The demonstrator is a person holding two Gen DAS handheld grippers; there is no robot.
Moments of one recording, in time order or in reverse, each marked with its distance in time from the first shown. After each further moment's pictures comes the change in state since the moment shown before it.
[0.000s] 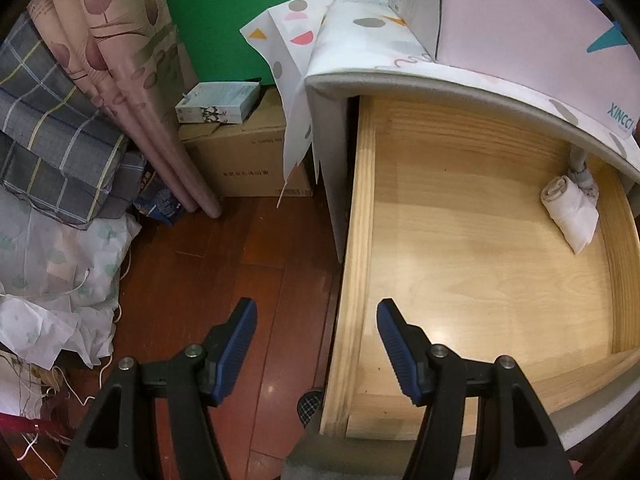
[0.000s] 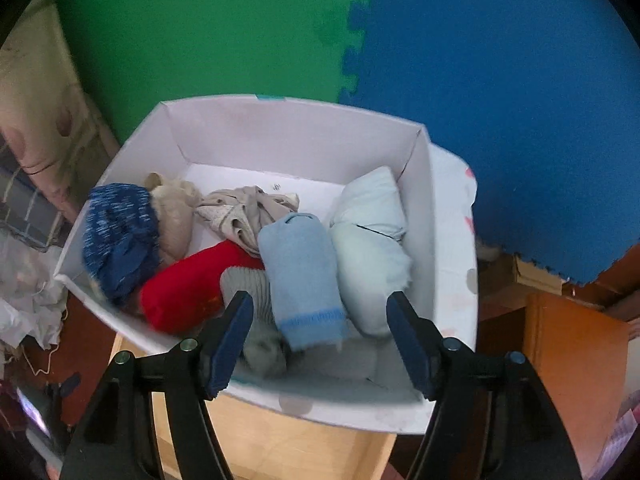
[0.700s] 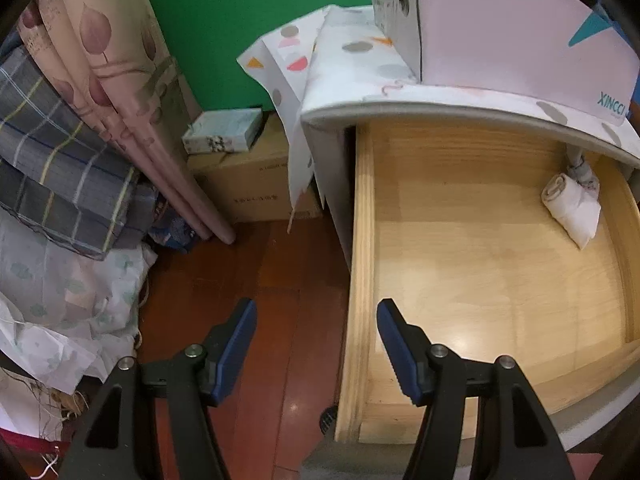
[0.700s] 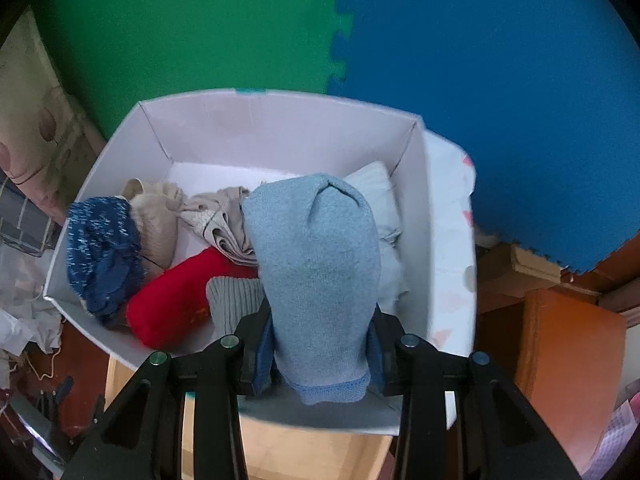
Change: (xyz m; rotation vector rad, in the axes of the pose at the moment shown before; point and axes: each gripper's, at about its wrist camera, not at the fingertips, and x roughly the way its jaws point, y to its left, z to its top) left arm -0.014 -0.005 0.007 0.065 -0.062 0.051; right arm 0.036 -0.007 0.029 0.034 0.106 -0.019
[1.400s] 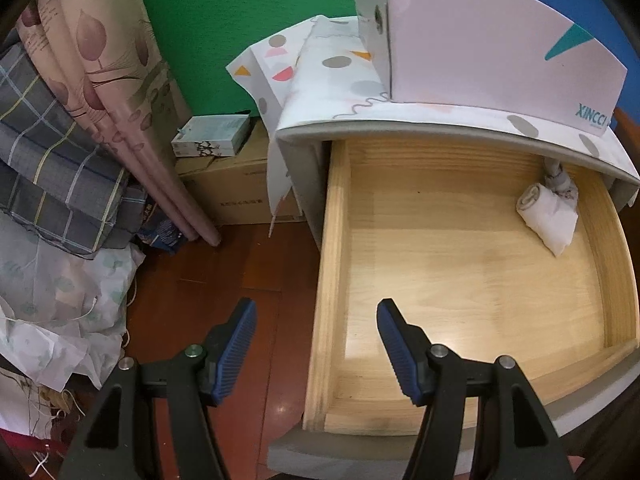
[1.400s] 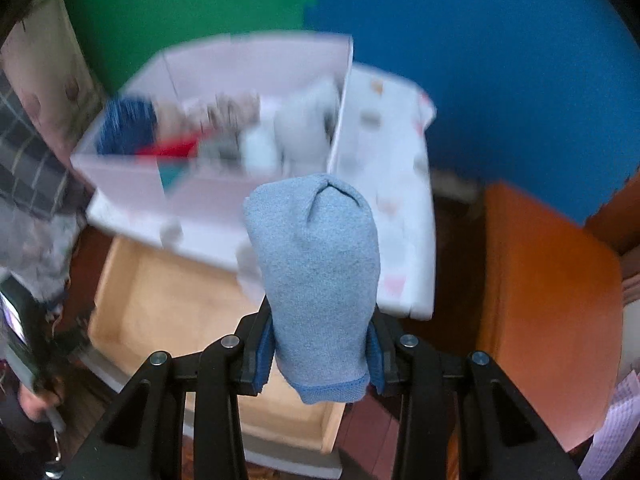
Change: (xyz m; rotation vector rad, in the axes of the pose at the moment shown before) left arm -0.020 -0.012 0.003 -0.012 -0.015 -0.039; right arm -0.073 -0.051 -0.119 0.012 -0.025 0.012
